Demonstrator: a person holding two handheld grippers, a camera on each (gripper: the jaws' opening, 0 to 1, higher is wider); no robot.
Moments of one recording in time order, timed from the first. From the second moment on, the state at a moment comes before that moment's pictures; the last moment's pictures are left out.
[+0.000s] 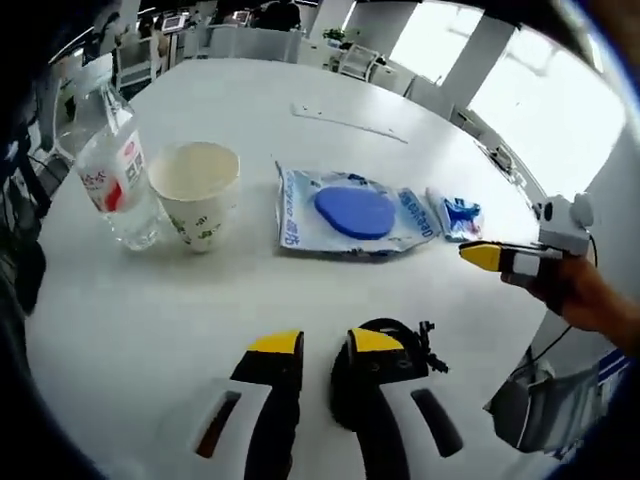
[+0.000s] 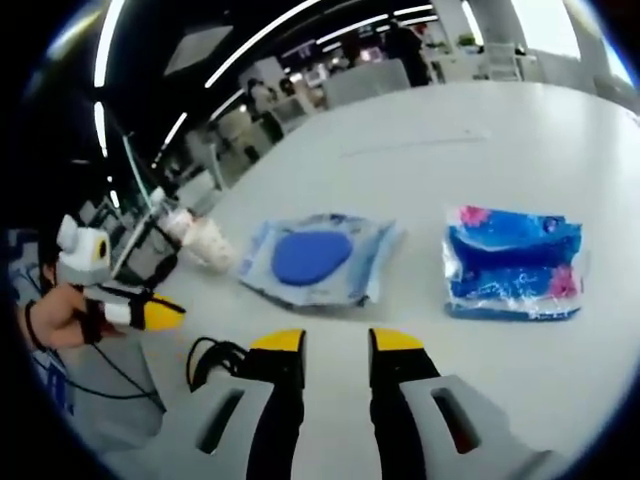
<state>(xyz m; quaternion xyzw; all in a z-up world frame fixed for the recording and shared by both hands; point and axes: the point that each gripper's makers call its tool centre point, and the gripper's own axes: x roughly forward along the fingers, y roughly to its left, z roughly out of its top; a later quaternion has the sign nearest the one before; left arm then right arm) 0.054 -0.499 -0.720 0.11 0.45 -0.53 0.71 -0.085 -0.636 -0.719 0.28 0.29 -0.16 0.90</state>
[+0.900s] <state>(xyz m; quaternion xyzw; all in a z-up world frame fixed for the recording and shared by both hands) 0.105 -0.554 -0.748 0.07 0.44 -0.48 0.76 -0.058 -0.668 -0.744 0.32 0.29 -0.18 0.88</state>
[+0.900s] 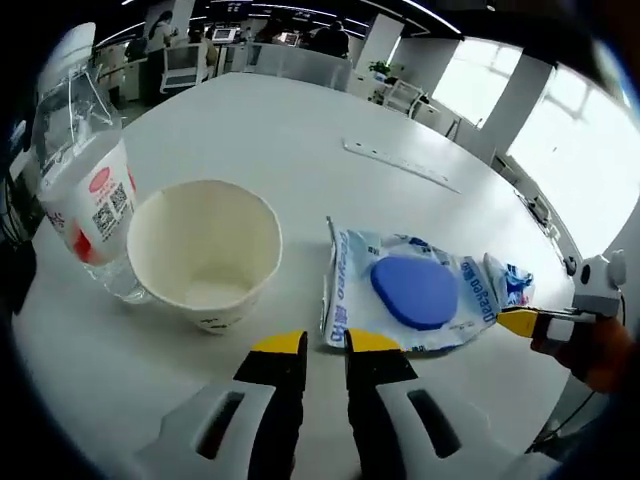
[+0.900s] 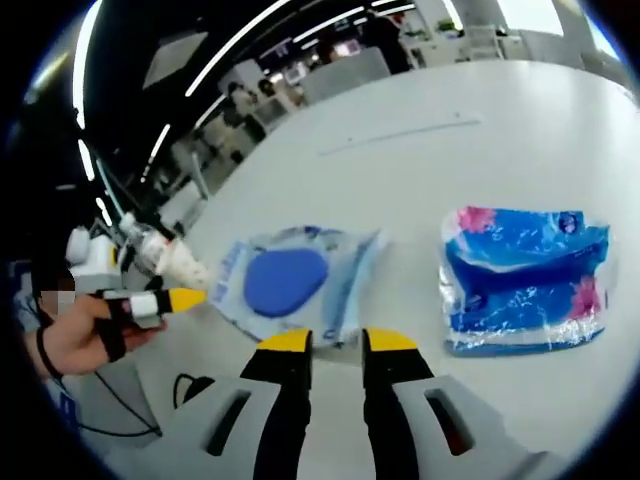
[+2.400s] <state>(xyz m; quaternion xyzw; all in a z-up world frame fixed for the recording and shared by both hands) 0.099 -0.509 -0.743 0.03 0.47 -0.46 0.75 -0.057 -0.637 -0.736 0.30 0.30 -0.15 0.89</state>
